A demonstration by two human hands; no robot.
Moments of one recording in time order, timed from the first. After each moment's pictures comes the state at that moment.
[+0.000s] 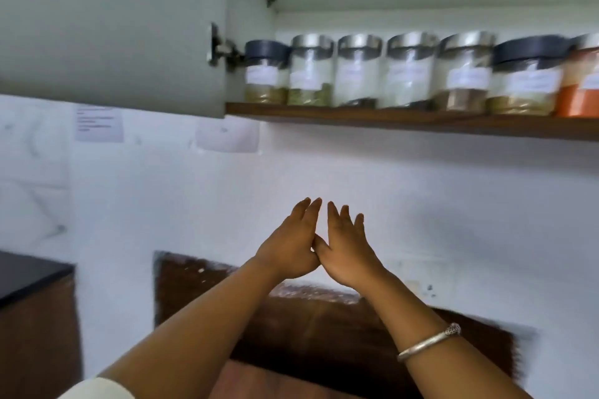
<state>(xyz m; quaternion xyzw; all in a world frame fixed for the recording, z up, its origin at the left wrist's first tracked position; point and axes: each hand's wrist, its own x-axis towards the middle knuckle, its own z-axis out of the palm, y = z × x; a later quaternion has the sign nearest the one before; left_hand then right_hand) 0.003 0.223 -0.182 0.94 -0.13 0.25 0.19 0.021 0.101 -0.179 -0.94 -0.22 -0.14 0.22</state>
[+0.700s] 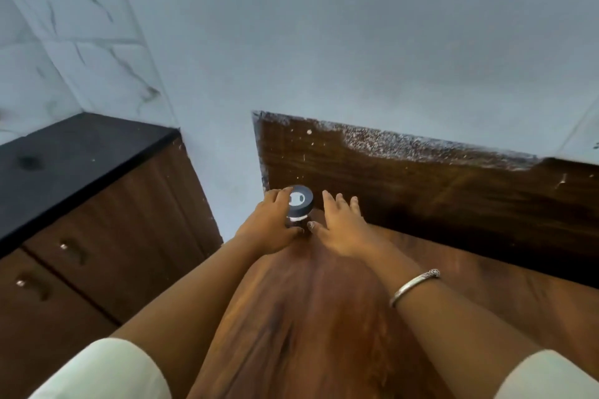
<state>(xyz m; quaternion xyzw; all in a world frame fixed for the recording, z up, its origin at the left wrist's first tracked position) -0.031 0.516 -0.429 0.97 0.12 0.03 0.22 0.038 0.371 -0.443 -0.93 -0.27 0.14 0.20</state>
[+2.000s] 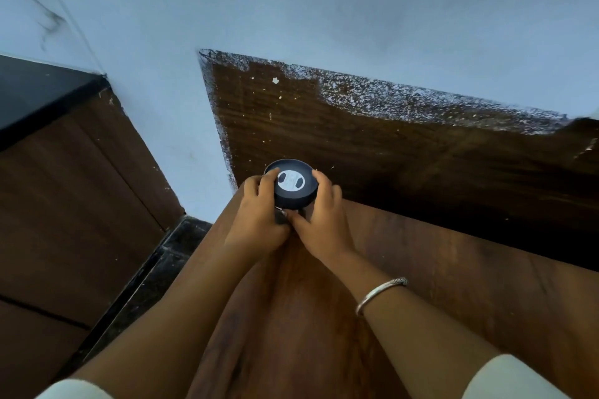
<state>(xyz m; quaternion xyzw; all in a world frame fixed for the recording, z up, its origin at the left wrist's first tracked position) 0.041 0.497 -0.530 0.93 0.12 0.10 0.33 0.091 0.378 -0.557 -0.86 -0.22 -0.03 0.46</state>
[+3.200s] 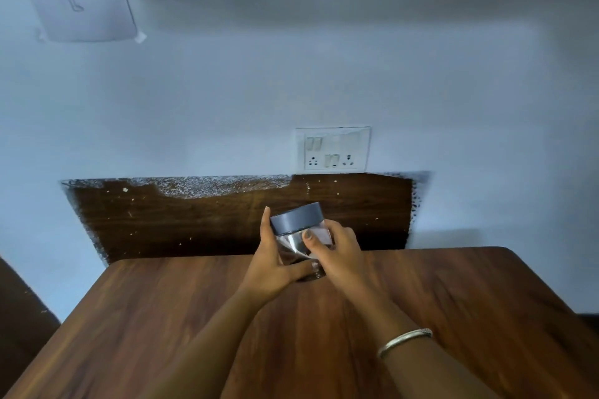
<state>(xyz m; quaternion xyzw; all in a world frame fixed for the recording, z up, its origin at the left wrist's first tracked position) -0.060 0.120 -0.380 0.75 -0.12 -0.01 0.65 -0.046 -0.031 -0.383 -0.82 -0.05 -0.08 0.57</state>
